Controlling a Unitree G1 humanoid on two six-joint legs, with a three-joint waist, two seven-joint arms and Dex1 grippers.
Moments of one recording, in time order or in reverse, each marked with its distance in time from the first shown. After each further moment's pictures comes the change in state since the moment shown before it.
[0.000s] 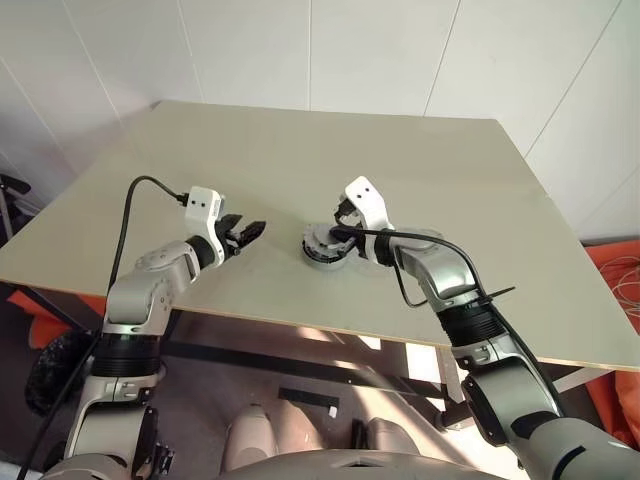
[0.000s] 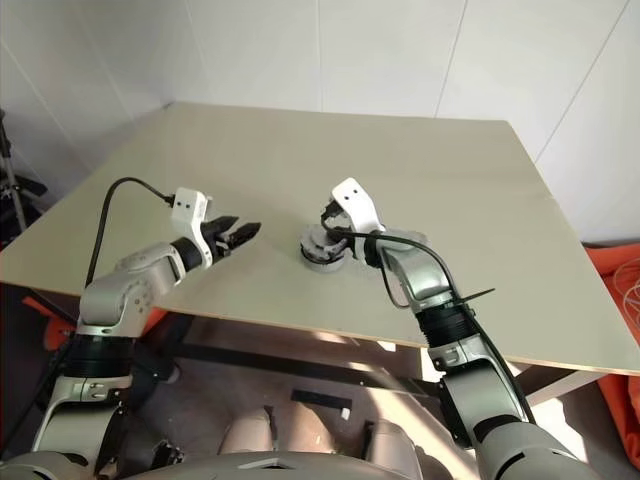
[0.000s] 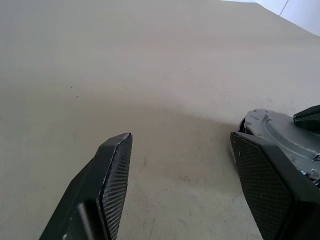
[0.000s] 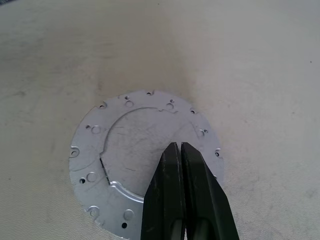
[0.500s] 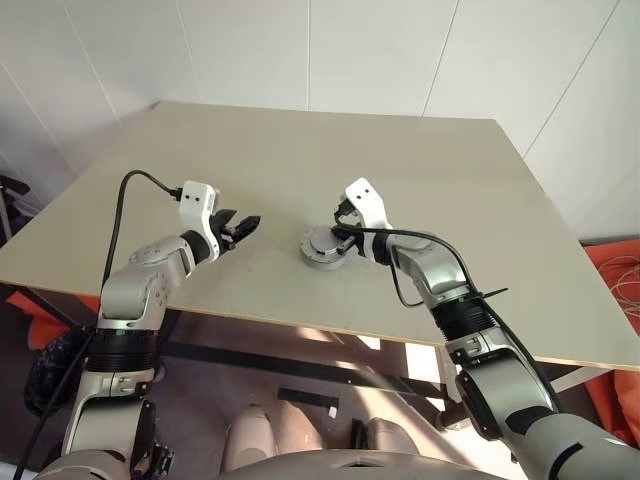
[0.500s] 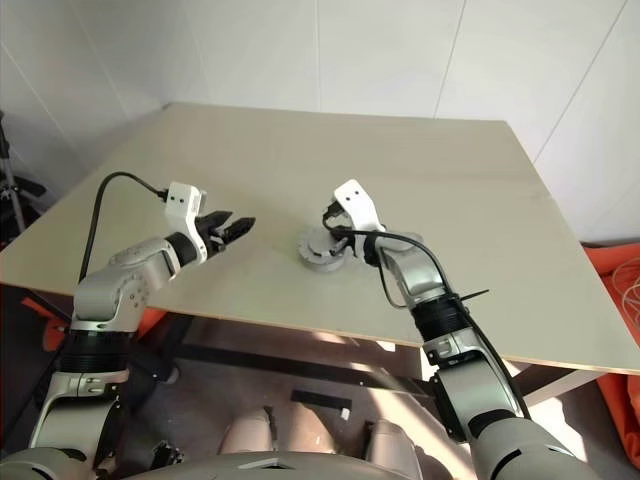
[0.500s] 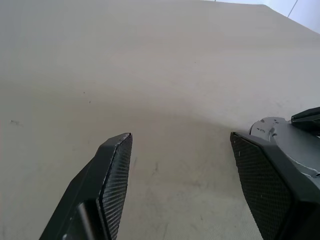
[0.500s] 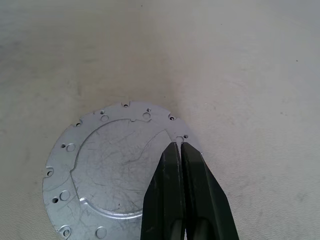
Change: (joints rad) left arm -0.017 0.011 0.014 0.009 0.006 0.017 0.005; right arm -0.019 0.031 -0.016 0.091 -0.005 -0.088 -0.021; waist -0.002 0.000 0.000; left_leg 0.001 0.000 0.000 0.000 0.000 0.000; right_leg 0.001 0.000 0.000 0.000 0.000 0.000
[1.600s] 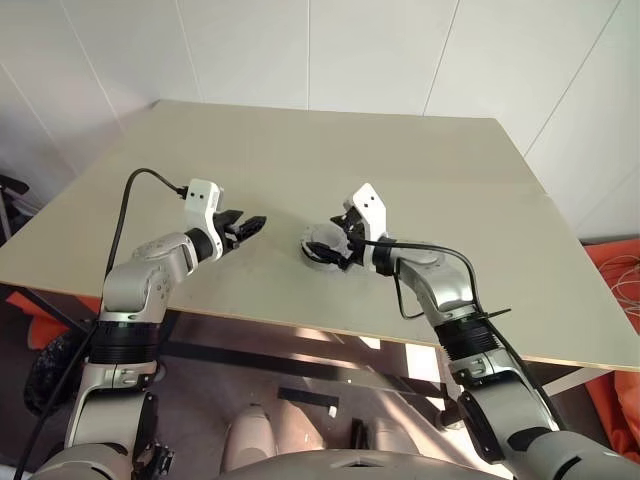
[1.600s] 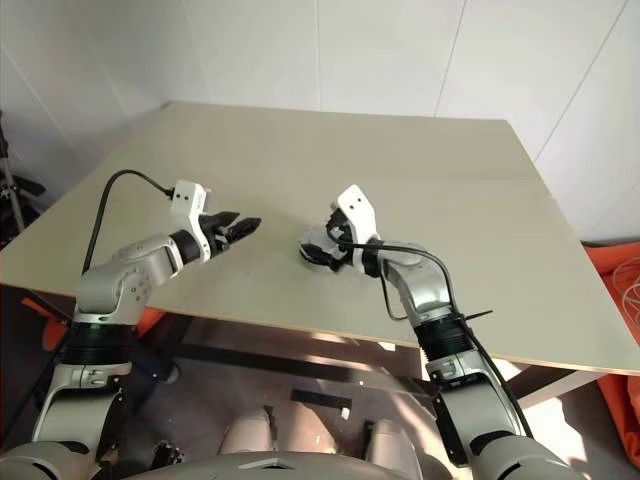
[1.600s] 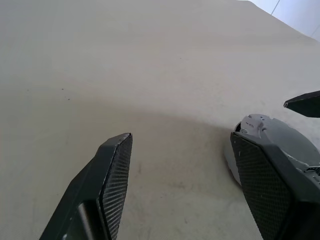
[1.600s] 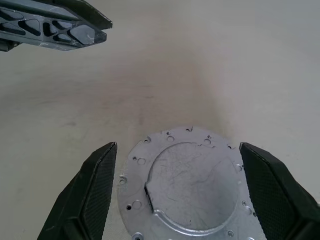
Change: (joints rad) left arm -0.037 -0.002 -0.001 0.029 -0.018 0.044 -0.046; right arm 0.099 0.018 -0.026 -0.055 0.077 -0.182 0.125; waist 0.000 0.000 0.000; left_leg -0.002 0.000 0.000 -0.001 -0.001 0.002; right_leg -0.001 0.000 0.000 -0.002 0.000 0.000
